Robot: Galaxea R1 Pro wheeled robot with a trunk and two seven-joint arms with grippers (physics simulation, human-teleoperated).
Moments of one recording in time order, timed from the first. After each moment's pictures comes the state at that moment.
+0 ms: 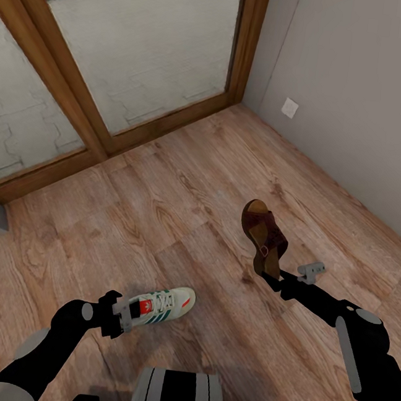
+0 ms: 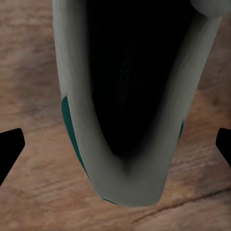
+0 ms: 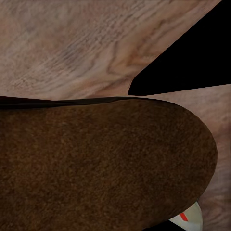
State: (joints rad) left arm -0.45 0.09 -0.08 -1.12 -0.97 0.22 -0.79; right arm -0.42 -0.20 -0.17 -1.50 -0.08 0.55 0.67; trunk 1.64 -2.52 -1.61
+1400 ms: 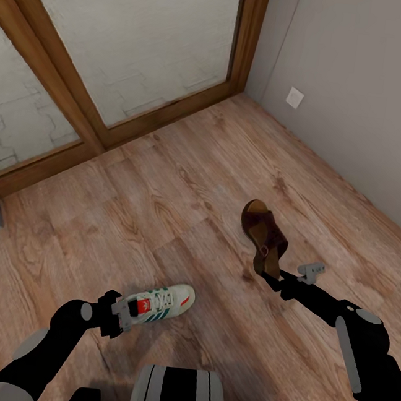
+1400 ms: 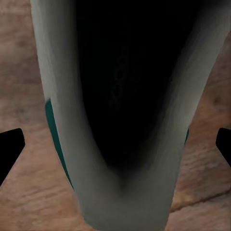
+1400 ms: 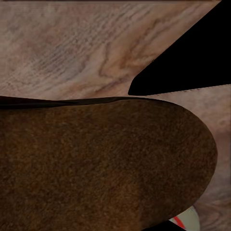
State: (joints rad) left arm -0.45 0.10 -0.08 -1.12 -0.97 0.23 -0.79; right arm -0.42 -0.20 -0.17 -1.50 -0.08 0.55 0.67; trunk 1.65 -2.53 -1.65
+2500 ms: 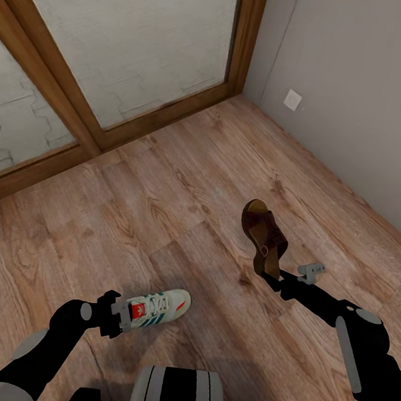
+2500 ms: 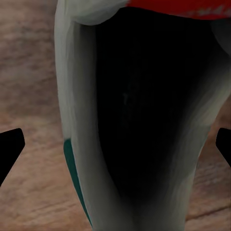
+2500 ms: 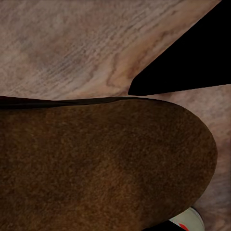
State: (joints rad) left arm -0.45 0.10 -0.08 -1.12 -0.97 0.22 -0.79; right arm -0.42 -0.20 -0.17 -1.50 -0.08 0.55 0.67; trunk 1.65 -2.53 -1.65
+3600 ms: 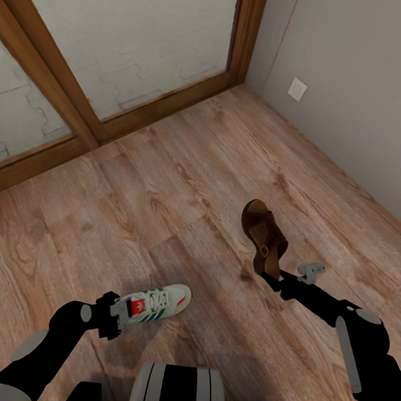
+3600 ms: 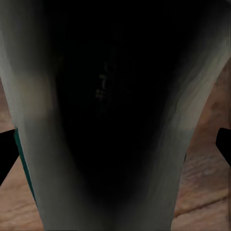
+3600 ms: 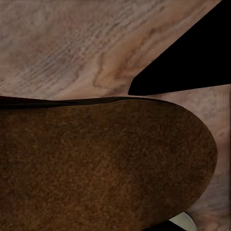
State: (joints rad) left arm -0.44 0.10 -0.07 -1.12 -1.00 0.23 -0.79; right arm -0.42 -0.20 -0.17 -1.50 -0.08 0.55 0.67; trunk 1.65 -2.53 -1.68
